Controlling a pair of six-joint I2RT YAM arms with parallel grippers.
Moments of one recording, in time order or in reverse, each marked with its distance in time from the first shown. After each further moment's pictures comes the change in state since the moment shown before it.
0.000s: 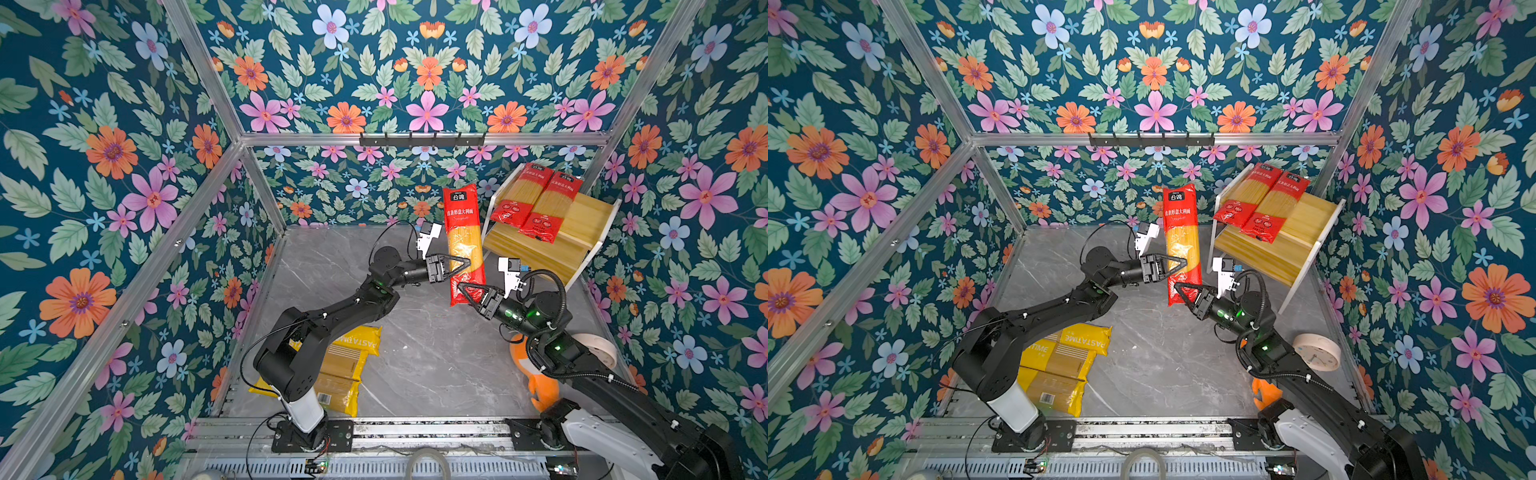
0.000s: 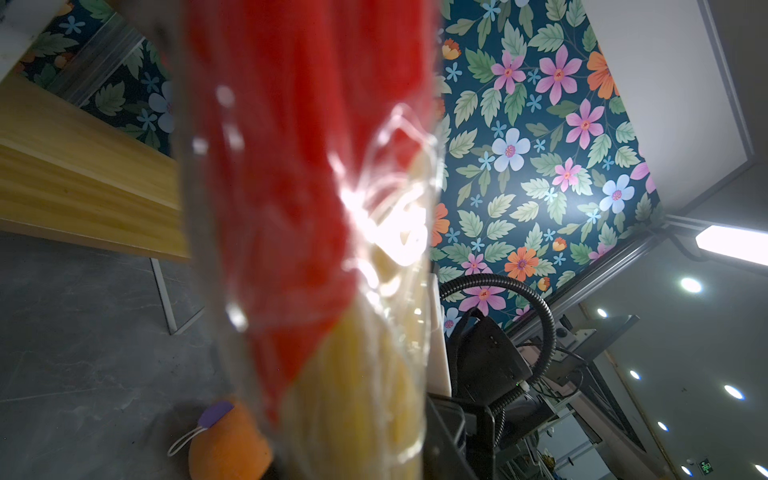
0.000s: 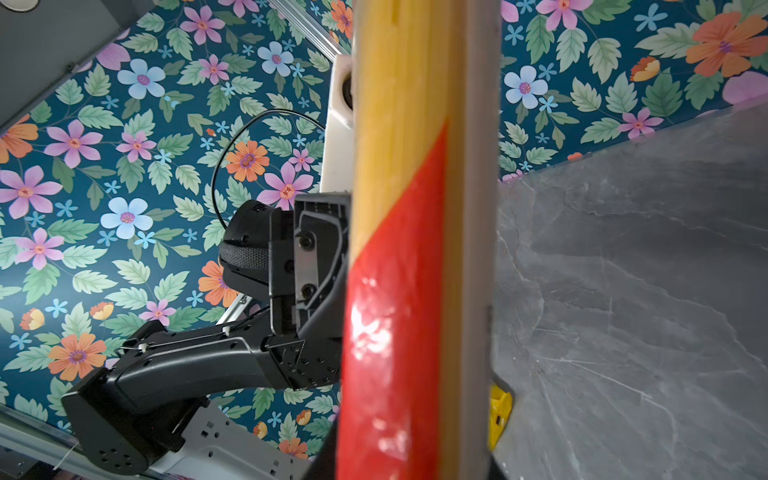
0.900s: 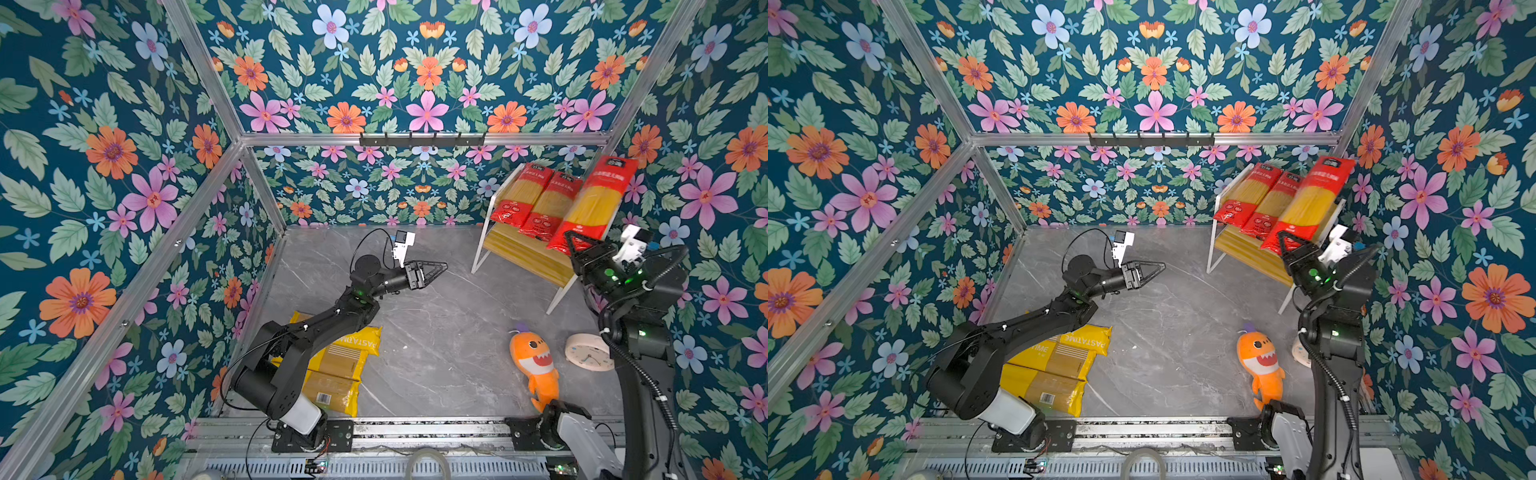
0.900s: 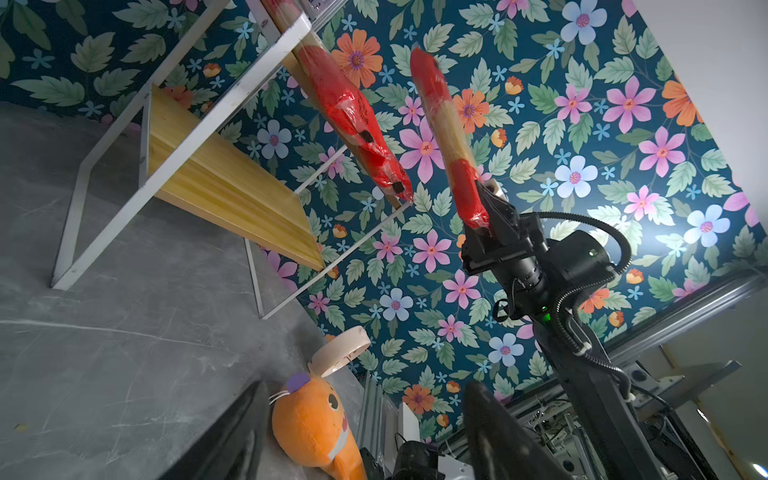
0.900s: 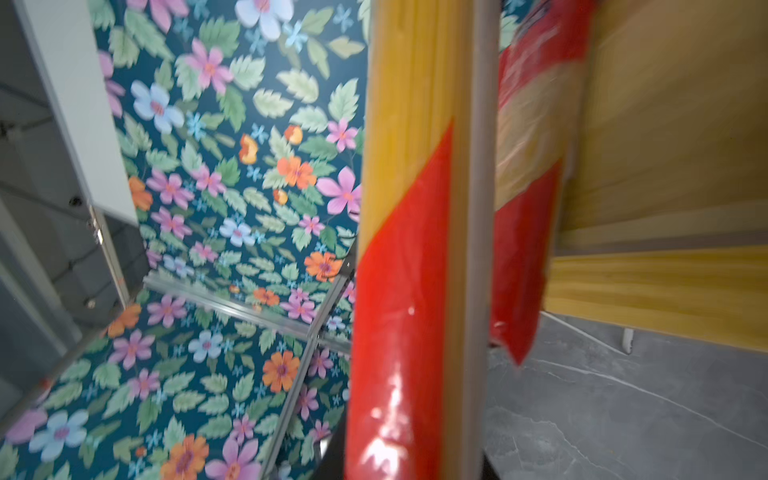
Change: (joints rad) left arm 0.103 -0.134 -0.215 -0.088 -0.087 0.119; right arm -0.858 -0.051 0.471 -0.583 -0.170 0.261
